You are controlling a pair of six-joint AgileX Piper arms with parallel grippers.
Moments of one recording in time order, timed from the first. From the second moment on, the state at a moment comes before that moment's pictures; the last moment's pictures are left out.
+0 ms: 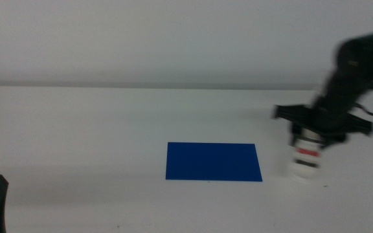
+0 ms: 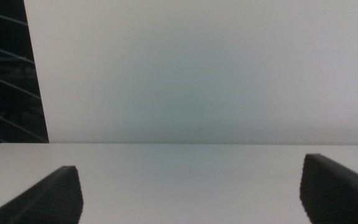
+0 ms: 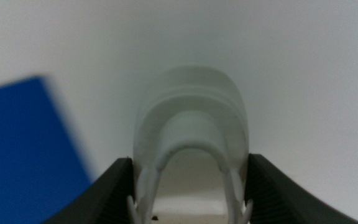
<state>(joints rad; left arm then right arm) 0.01 0.00 0.00 0.10 0.09 -0.17 0.27 1.87 -1.33 -0.10 1.00 0.58</state>
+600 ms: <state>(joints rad) 0.01 0.00 0.00 0.10 0.09 -0.17 0.51 2.29 -1.90 0.02 1.21 0.73</state>
